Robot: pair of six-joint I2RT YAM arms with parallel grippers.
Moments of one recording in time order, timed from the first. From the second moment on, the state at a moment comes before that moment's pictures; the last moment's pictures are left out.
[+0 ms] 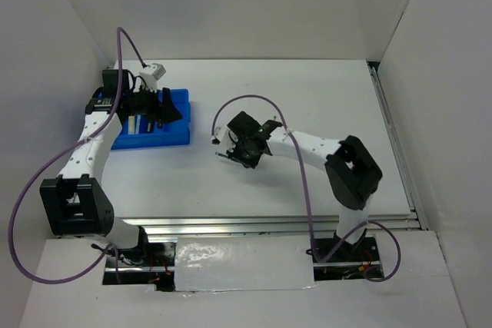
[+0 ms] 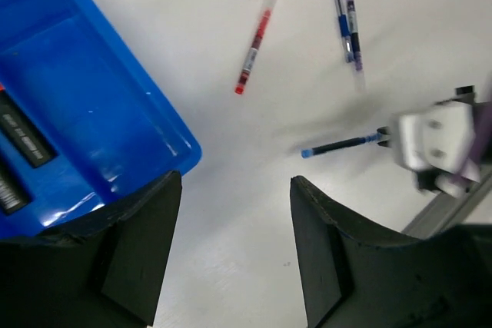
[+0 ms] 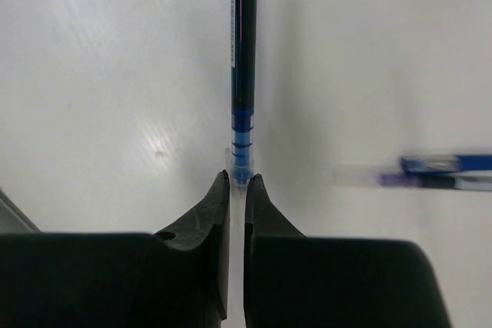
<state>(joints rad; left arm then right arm) 0.07 1.45 1.29 -0.58 0.67 0.15 0.80 1.88 1.36 -0.62 -0.09 -0.33</state>
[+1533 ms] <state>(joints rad) -0.36 1.73 1.34 -0.98 0.87 0.38 1.04 1.35 0.94 -0.22 0.29 -0.85</state>
